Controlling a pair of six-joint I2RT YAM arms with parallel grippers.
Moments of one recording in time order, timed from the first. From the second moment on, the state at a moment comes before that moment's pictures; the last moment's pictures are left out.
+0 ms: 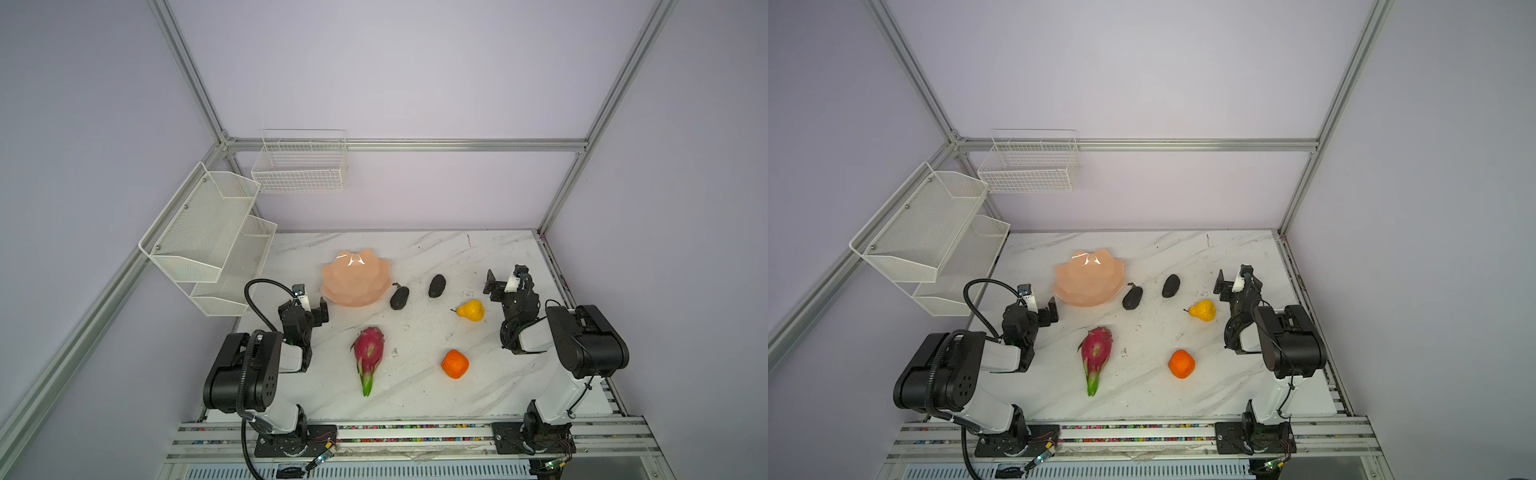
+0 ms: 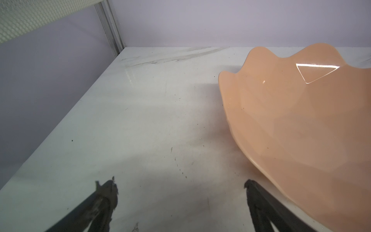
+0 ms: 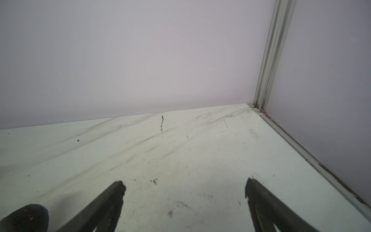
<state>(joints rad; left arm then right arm) 0.03 1.57 0.31 0.93 -0.15 0.01 0.07 1.77 0.46 1.26 0.10 0.06</state>
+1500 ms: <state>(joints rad) -0.72 1.24 0.66 -0.52 -0.14 -0.46 0.91 1.18 0.49 0.40 -0.03 0.49</state>
